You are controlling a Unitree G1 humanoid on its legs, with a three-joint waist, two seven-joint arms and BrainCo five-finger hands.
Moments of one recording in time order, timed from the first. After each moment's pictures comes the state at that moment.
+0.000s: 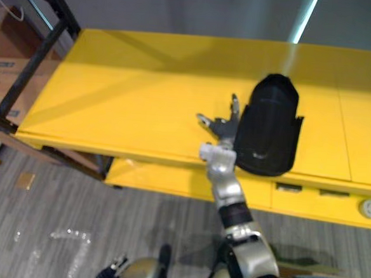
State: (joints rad) left arm 0.20 0.11 -0.06 0.89 -0.79 -0.01 -0.22; right arm -0.66 -0.03 0.14 0.47 0.04 -0.05 -0.54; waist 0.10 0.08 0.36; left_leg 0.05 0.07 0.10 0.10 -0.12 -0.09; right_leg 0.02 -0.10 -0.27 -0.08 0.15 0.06
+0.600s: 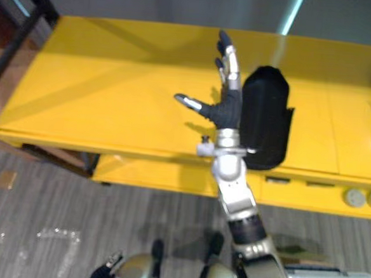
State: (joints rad) left arm 0.20 0.16 -0.04 0.91 -0.79 -0.02 -0.21; right arm -0.28 -0.24 0.15 -0.35 -0.01 -0.29 -0.19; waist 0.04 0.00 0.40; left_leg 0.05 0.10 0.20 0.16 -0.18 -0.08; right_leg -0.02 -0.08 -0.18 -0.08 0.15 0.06
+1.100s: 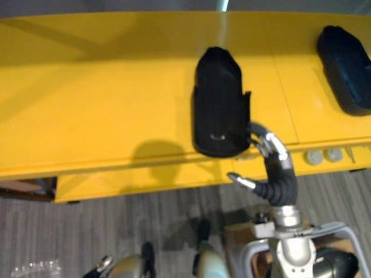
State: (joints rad) left arm 0.22 0.18 -0.06 0.92 -0.79 -0.09 -0.24; right arm 0.27 -0.27 0.02 -0.43 0.20 -0.40 0.08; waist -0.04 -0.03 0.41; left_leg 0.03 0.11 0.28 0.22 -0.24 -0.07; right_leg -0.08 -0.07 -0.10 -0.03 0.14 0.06
